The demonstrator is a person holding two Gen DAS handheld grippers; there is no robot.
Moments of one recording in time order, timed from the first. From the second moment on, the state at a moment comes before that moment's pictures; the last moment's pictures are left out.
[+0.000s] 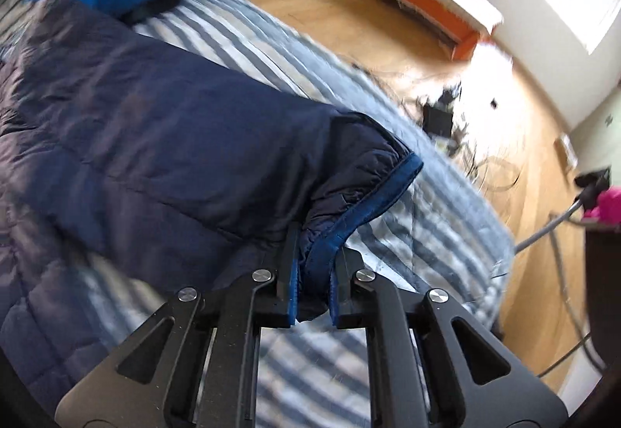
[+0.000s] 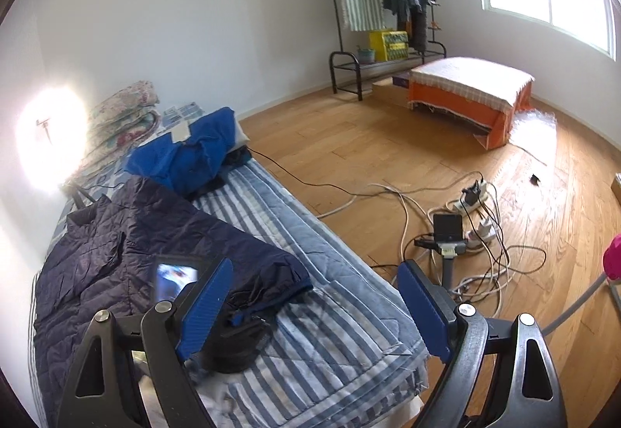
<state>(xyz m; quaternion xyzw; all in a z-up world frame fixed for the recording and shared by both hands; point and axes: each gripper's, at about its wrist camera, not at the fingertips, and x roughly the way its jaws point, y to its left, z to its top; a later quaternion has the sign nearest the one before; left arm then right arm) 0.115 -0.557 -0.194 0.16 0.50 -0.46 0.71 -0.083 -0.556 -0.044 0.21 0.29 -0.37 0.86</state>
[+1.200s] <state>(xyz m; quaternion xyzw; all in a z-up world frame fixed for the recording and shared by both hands) 0.316 -0.236 -0.117 -0.08 0.48 -0.32 0.81 0.012 -0.453 -0.041 0.13 0.32 -0.28 0.90</state>
